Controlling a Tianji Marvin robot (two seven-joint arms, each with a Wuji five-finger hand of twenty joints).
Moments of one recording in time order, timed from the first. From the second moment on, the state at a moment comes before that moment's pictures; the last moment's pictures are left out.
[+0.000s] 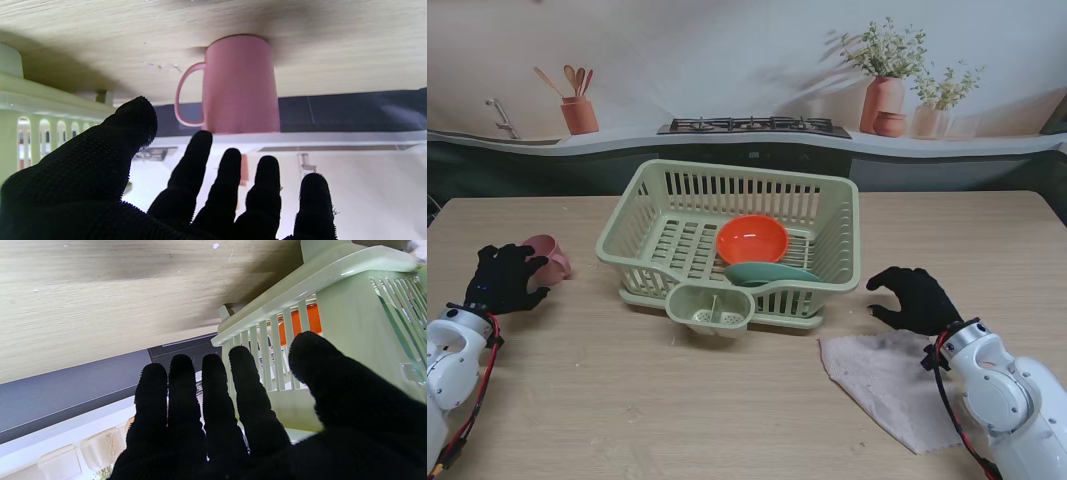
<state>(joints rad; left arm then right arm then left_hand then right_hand) 1.54 -1.01 -1.63 -1.20 1.15 -0.37 0.28 -1.72 -1.07 1.54 -1.52 -0.81 -0.42 -0.07 0.59 -0.56 0.88 -0.11 0.73 0.28 0.11 0.26 0.37 0.32 0.46 0.37 0.24 0.34 0.37 0.51 -0.07 0.43 0.60 0.42 0.52 -0.45 0.84 -0.11 0.53 0.18 0.69 0.36 0.48 0.19 0.72 0.37 0.40 0.15 0.66 0.41 0.14 0.09 1.08 0.54</state>
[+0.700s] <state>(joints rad) 1.50 -1.01 -1.60 -1.16 1.13 -0.38 0.31 -1.73 -1.07 1.54 -1.53 -0.81 -0.42 -0.06 0.59 -0.55 0.85 -0.11 0.66 0.28 0.06 0.20 0.34 0.32 0.47 0.37 0.23 0.34 0.38 0.51 -0.07 0.43 0.60 0.46 0.52 -0.45 0.84 -0.11 0.53 0.18 0.69 0.36 0.48 0.19 0.72 0.37 0.40 0.15 0.66 0.41 0.14 0.09 1.08 0.54</state>
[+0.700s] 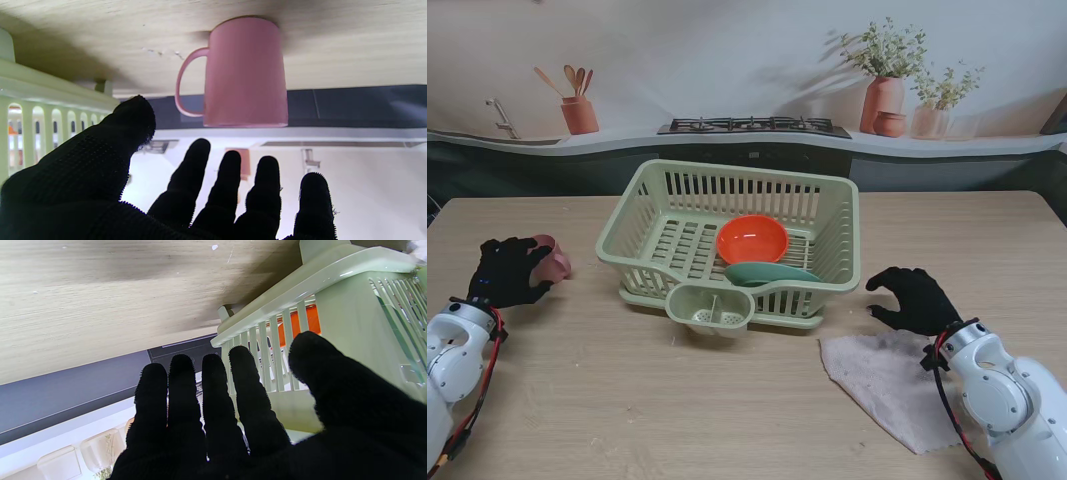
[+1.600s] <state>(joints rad) 1.46 -1.01 -1.53 -1.10 1.12 -0.28 0.33 -1.73 -1.07 1.54 -1.53 -0.81 -0.41 -0.06 0.67 -0.50 0.83 -0.11 0.67 0.32 0.07 0.18 0.38 0.33 0.51 0.37 0.25 0.37 0.46 0.52 -0.06 0.43 0.73 0.47 0.52 -0.45 0.84 -0.11 0.53 0.18 0.69 0.36 0.49 0.19 0.72 0.37 0.40 0.15 0.66 0.41 0.14 0.09 1.08 0.54</state>
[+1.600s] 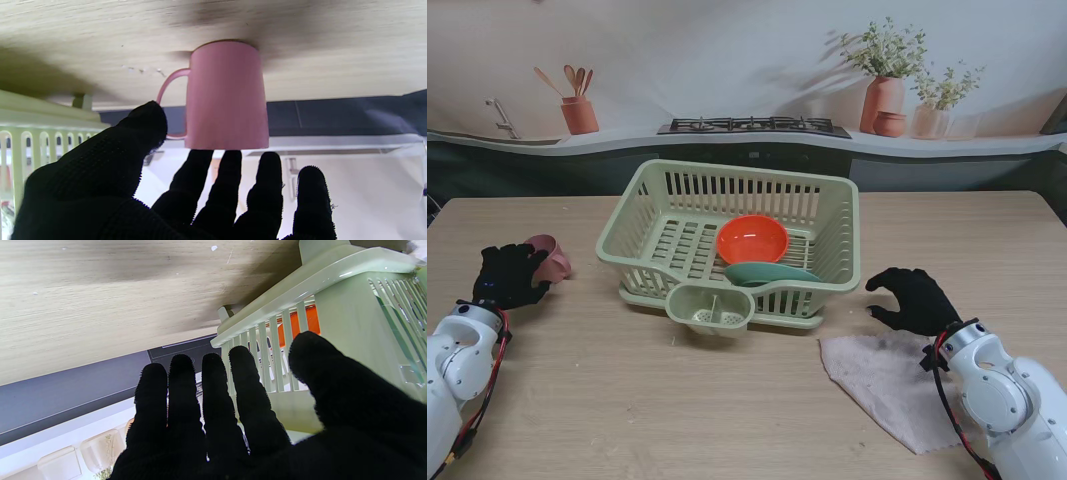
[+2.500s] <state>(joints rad) 1.37 -1.00 -1.41 -0.99 1.12 -0.21 0.39 -1.73 -1.07 1.54 -1.53 -0.81 -0.41 -0.06 1.13 -0.39 0.50 -0.11 0.84 0.35 0.28 0.30 0.70 0.40 0.57 0.44 0.51 0.53 0.72 0.60 0.16 0.52 1.10 0.61 0.52 -0.45 0.84 -0.11 0.53 0.18 0.69 0.36 0.49 0.19 0.72 0.37 0.40 0.15 0.66 0.41 0.14 0.09 1.08 0.54</state>
